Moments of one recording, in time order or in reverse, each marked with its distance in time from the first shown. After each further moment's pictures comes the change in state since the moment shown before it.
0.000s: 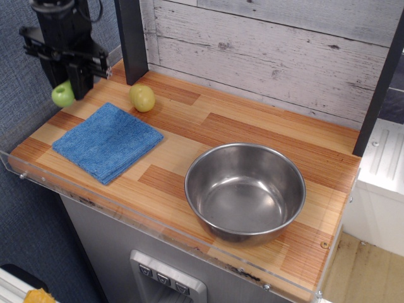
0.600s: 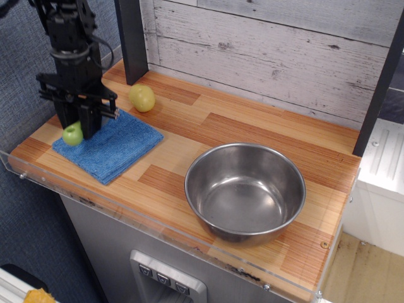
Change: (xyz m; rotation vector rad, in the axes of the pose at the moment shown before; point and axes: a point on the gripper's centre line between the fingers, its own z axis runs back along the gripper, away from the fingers) arm -0.012 -0.009 -0.053 -0.042 0.147 -0.007
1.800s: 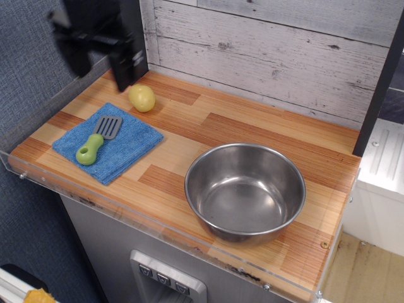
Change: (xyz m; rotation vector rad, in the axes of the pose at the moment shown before) arm 0.004 -0.047 0.103 -0.032 -0.248 -0.135
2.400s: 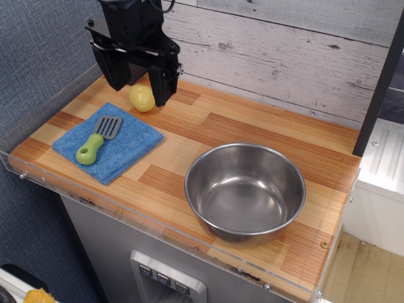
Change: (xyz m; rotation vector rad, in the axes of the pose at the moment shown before) arm -0.005 -0.042 -0.008 -0.053 0.014 -0.026
